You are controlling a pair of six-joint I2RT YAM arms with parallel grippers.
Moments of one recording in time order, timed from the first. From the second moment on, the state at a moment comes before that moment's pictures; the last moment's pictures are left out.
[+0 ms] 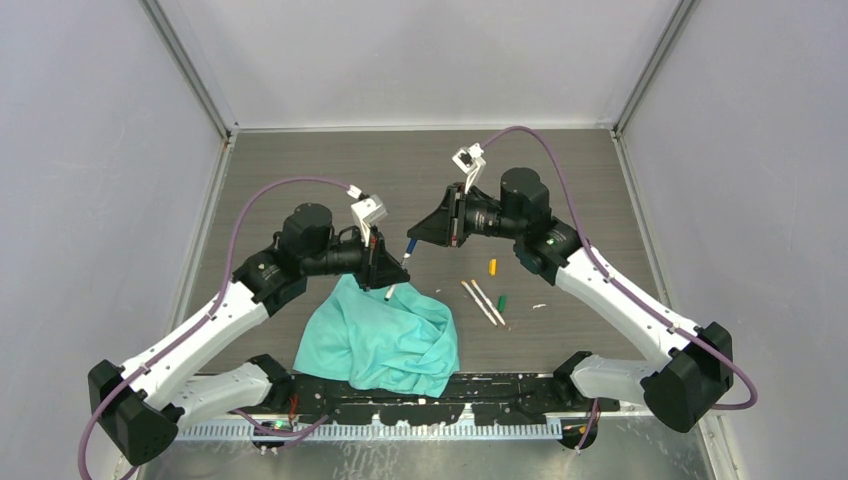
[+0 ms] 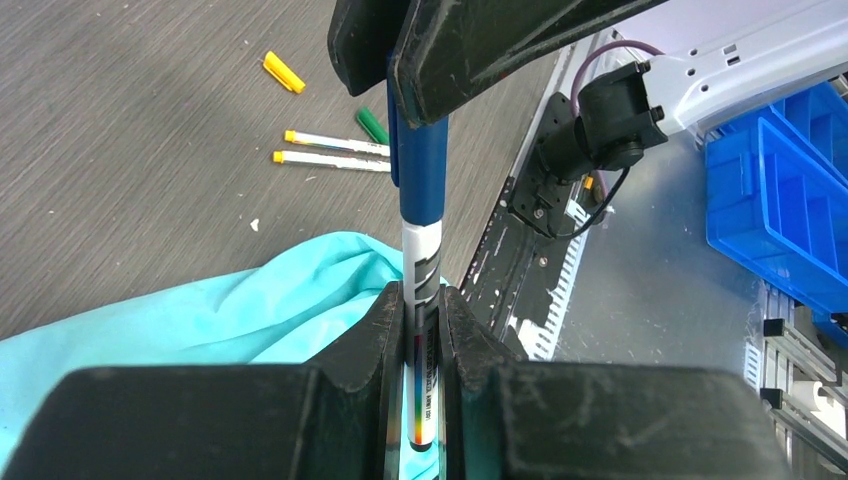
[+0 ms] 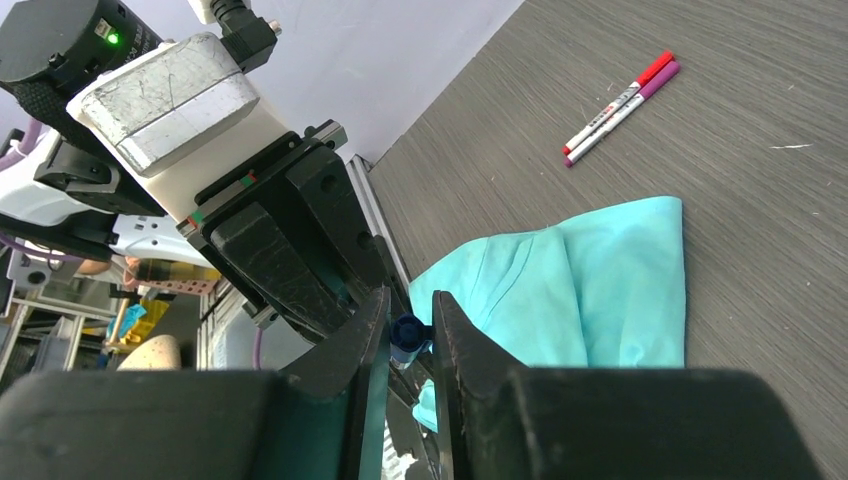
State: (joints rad) left arm -0.68 1.00 0.90 -0.30 0.58 -0.27; right arm 0.63 1.19 1.03 -0.01 -0.65 0.61
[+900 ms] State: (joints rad) left arm -0.69 0.95 0.83 -0.48 0.54 -0.27; right arm 0.74 1.22 0.86 0.14 -0.58 0.70
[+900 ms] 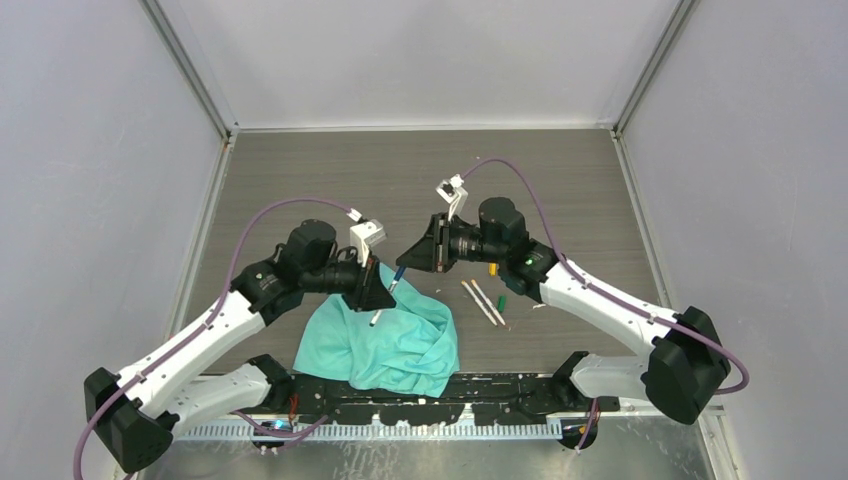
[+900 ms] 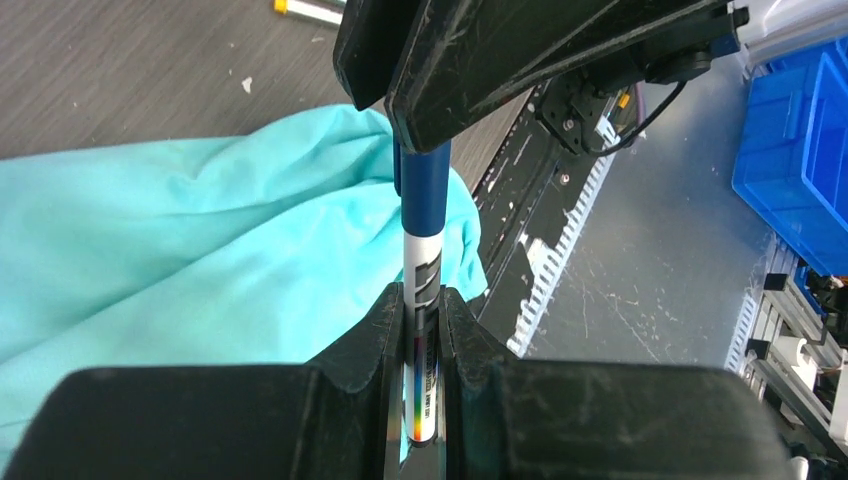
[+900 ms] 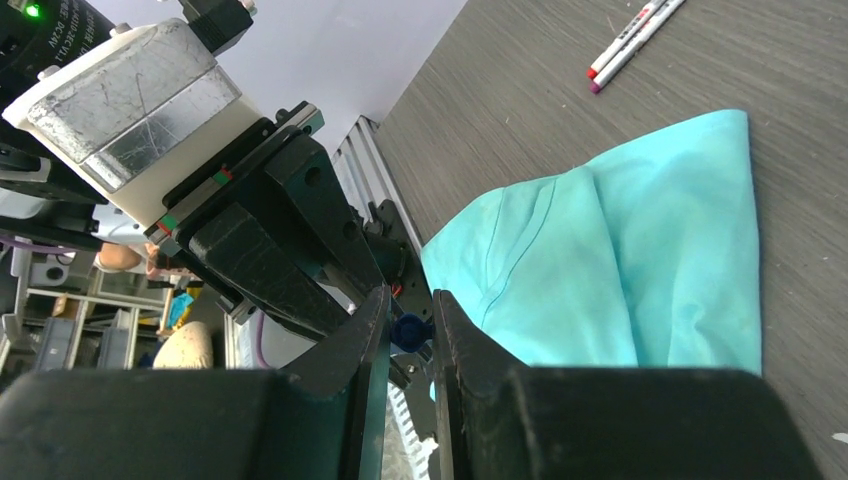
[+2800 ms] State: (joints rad) left arm -0.77 0.95 0.88 -0.46 0.59 -0.09; right arm 0.92 0.94 0.89 -0.05 -0.13 0.61
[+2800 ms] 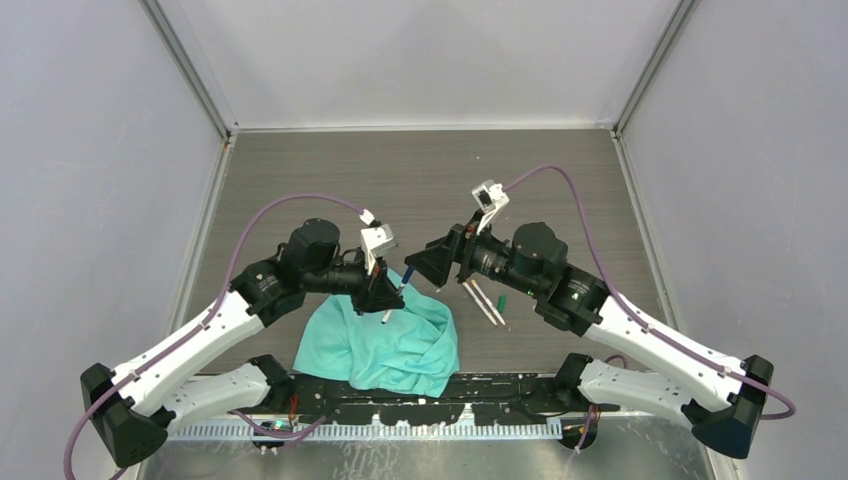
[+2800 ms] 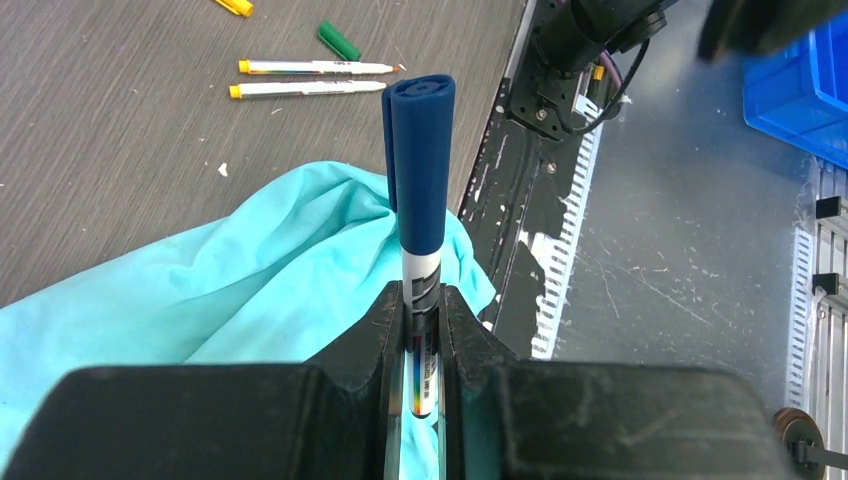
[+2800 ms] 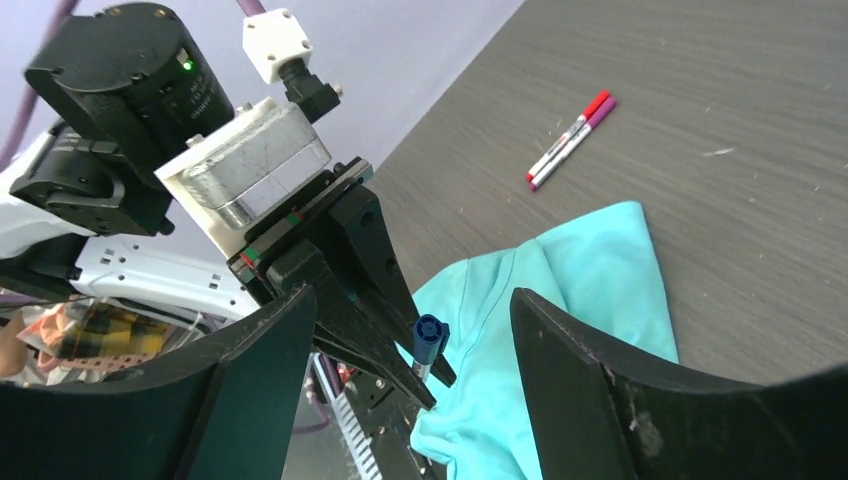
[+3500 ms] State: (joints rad) left arm -0.77 0.94 0.88 -0.46 0.57 -0.09; right arm 0.92 0.99 0.79 0.10 -0.23 0.63
